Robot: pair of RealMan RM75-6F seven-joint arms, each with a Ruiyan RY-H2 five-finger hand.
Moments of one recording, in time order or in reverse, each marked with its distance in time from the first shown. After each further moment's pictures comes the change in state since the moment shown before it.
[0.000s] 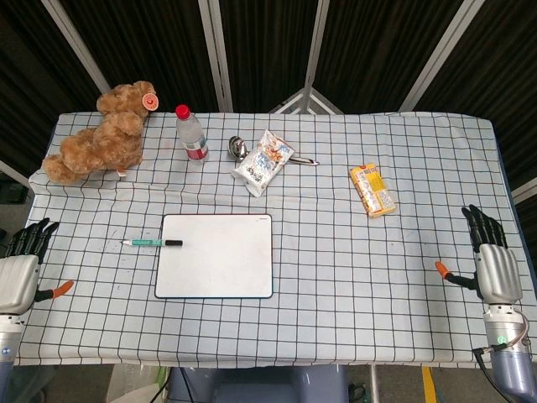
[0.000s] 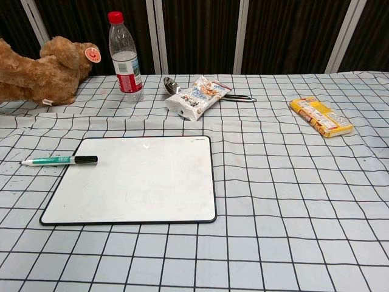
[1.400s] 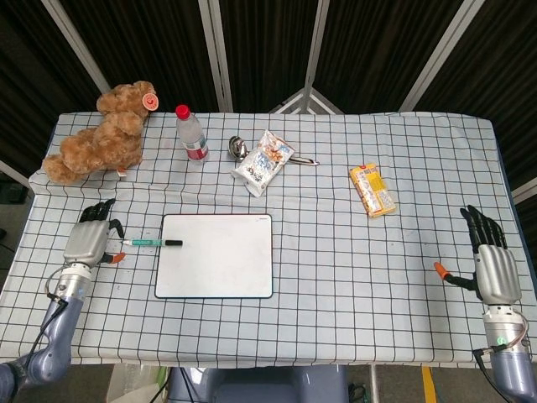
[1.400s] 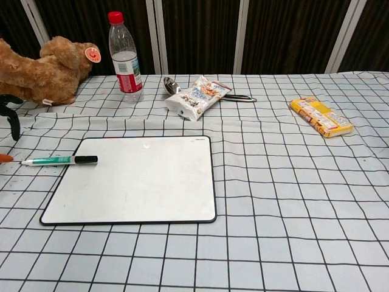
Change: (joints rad) left arm -0.324 -0.240 -0.136 0.136 -0.420 -0.369 0.362; right arm 0.000 0.002 -0.004 0.000 -0.010 0.000 0.013
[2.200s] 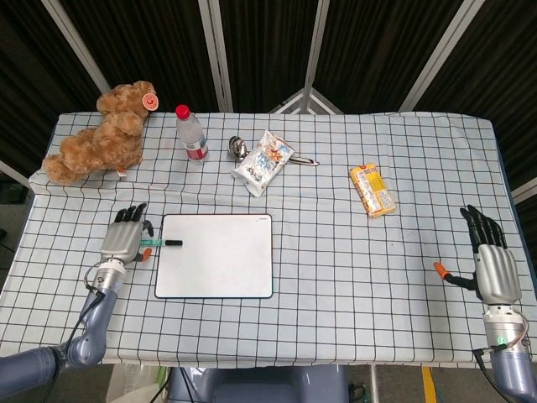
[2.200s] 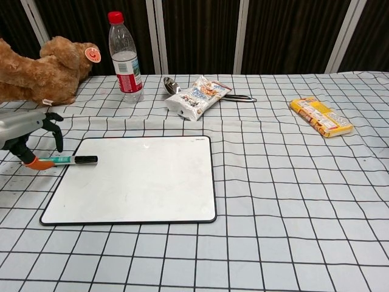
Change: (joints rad) left arm -0.104 -0.141 0.005 0.074 -0.117 -0.031 0.126; right arm 0.000 0.001 -0.001 -0.002 -0.004 0.001 0.004
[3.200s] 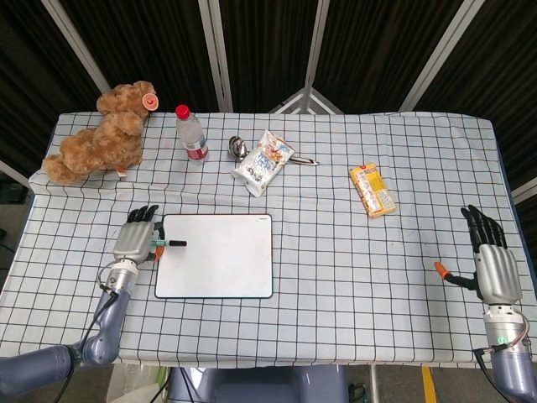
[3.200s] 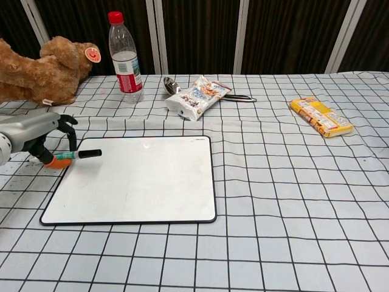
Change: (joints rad) left arm -0.018 -0.062 -0.008 0.007 0.016 0.042 -0.075; right arm 0.000 0.000 0.002 0.001 0.005 -0.001 0.003
